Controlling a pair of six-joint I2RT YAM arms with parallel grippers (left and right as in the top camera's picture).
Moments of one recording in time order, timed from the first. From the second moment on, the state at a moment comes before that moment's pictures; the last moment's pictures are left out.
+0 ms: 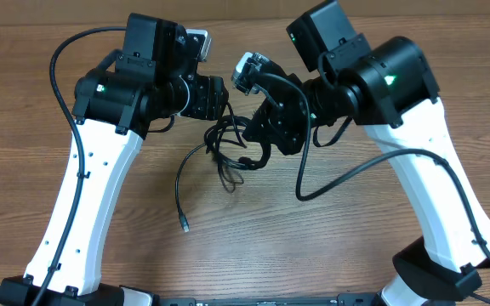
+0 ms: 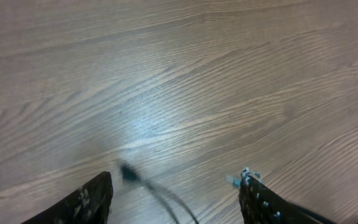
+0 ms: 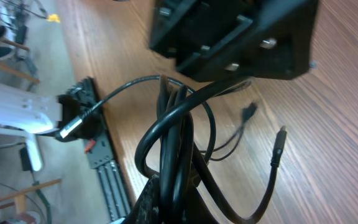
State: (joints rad) left arm -0.28 1.58 1.77 -1.12 0.28 -0.11; right arm 0.57 1.81 2.32 -1.62 -0.58 -0.36
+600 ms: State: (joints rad) left arm -0.26 1.58 1.77 -1.13 0.32 0.13; right arm 0.57 1.80 2.32 -1.63 -0.54 -0.36
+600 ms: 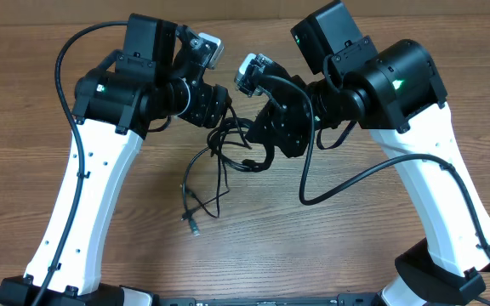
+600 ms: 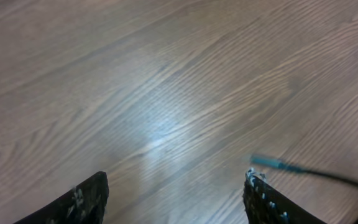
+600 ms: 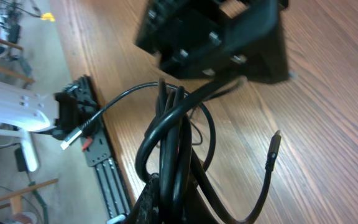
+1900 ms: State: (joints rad) left arm -0.09 1.57 1.77 -1.18 0.84 0.53; right arm 0.52 1.80 2.32 -1.61 -0.71 -0.43
